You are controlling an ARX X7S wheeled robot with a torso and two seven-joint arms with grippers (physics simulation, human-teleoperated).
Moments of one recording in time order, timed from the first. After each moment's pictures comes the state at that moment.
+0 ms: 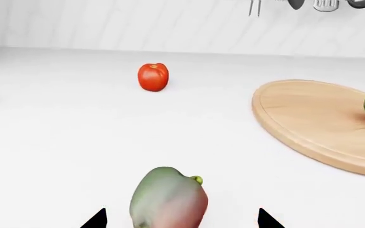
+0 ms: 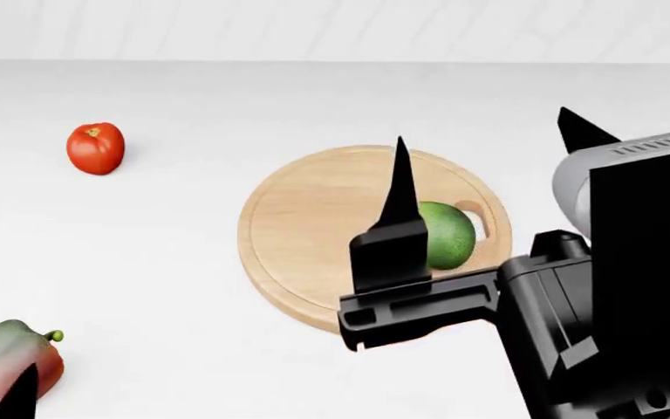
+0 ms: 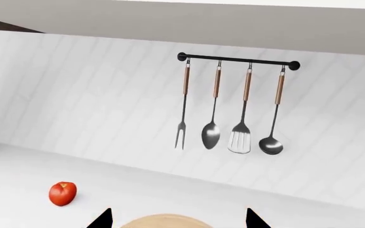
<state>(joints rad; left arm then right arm) -0.09 -0.81 0.07 0.78 -1.22 -0.68 -0.78 0.91 0.82 -0.18 -0.82 1.63 0.90 0.98</state>
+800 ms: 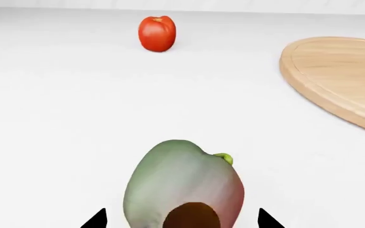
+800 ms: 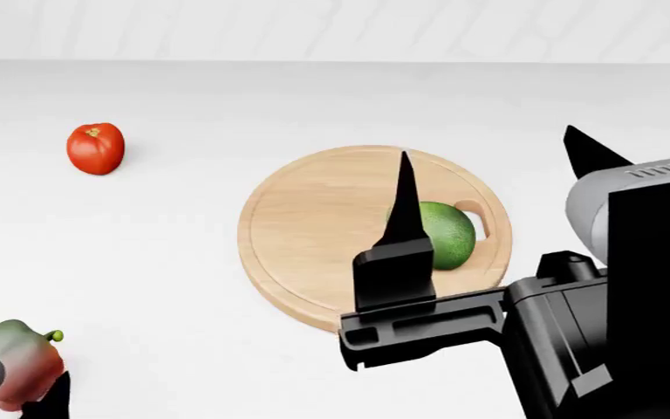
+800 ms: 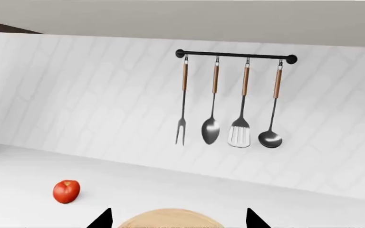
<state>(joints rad) -0.20 -0.72 0.22 0.49 -1.04 -0.67 -0.62 0.89 0.84 -0.17 -0.86 1.69 0.87 1.04</state>
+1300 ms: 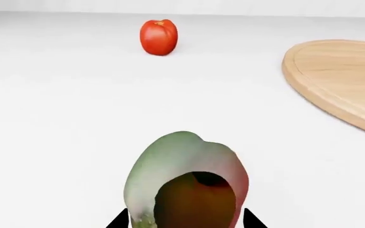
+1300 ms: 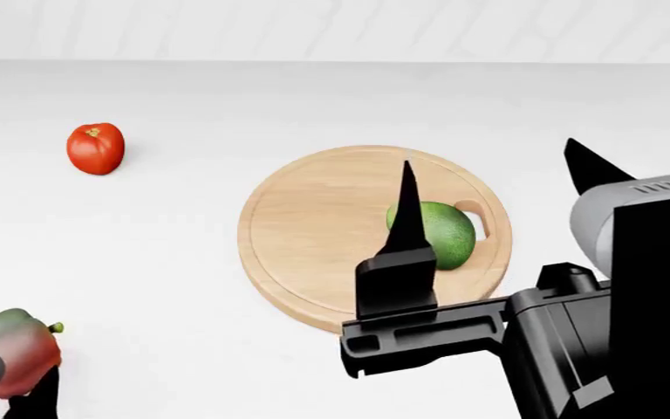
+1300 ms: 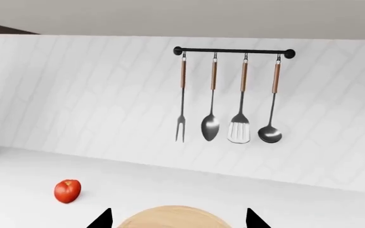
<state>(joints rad) -0.21 -0.71 0.23 0.46 -1.01 -0.65 -0.58 0.85 0.84 -0.16 -0.87 1.68 0.84 1.04</state>
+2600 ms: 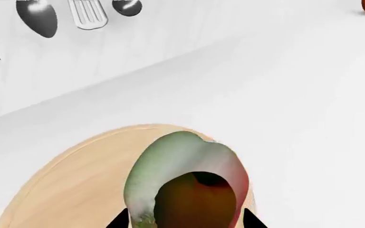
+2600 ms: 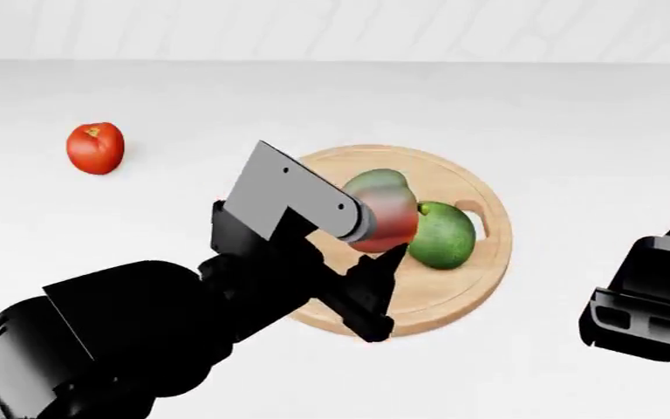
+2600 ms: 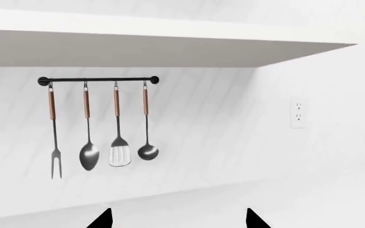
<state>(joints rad) -1.06 -0.13 0.82 -0.25 -0.79 -0.65 -0.09 0.45 1.05 0.26 -0.98 1.61 0.71 1.22</state>
